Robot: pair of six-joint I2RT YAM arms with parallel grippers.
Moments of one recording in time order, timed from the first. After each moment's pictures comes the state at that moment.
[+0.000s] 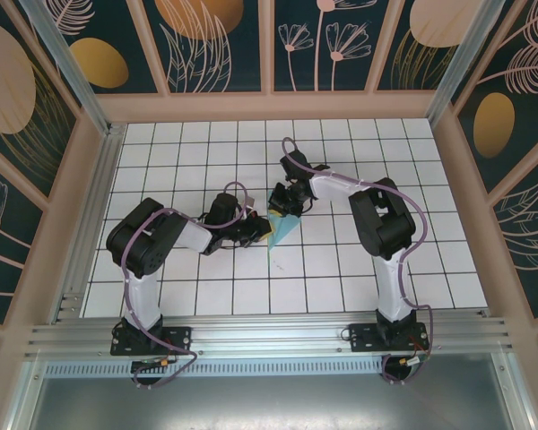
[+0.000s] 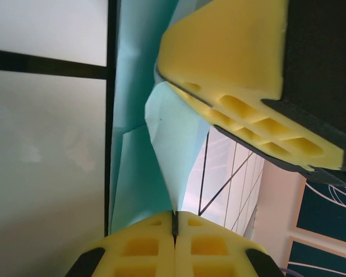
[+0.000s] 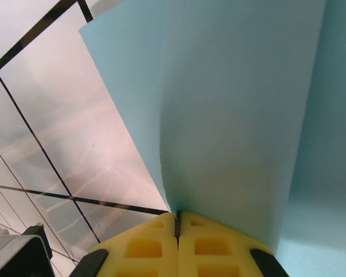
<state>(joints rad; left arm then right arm) -0.56 1.95 0.73 0.61 0.65 -1.14 0.56 2.10 1.45 -0.51 -0.42 0.94</state>
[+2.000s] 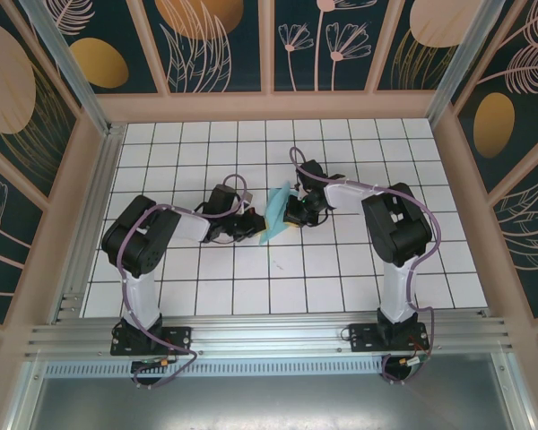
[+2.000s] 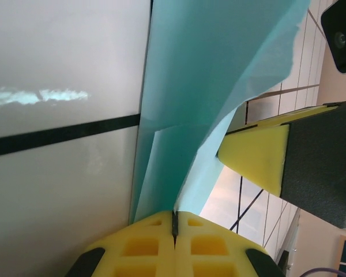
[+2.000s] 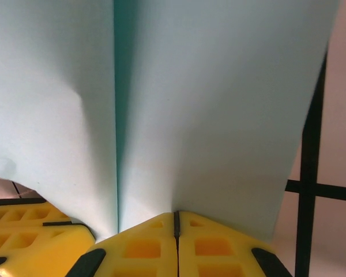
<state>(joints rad) -0.51 1.94 0.85 0.31 0.64 -0.89 0.50 1.98 1.23 -0.49 -0.43 0.68</state>
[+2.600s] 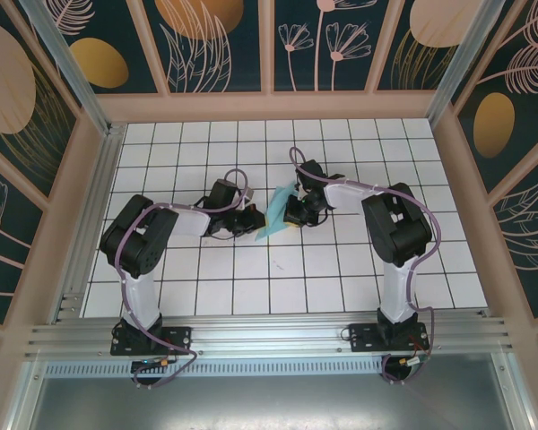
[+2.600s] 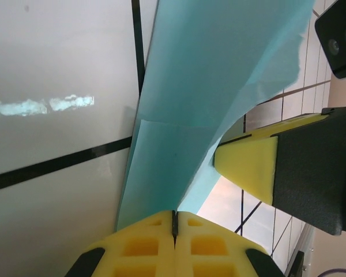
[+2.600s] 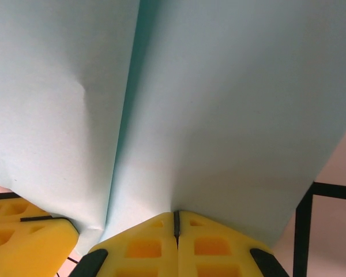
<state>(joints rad) -0.50 1.93 0.91 0.20 0.62 -0.81 0.50 1.98 1.24 -0.49 -0.42 0.68</state>
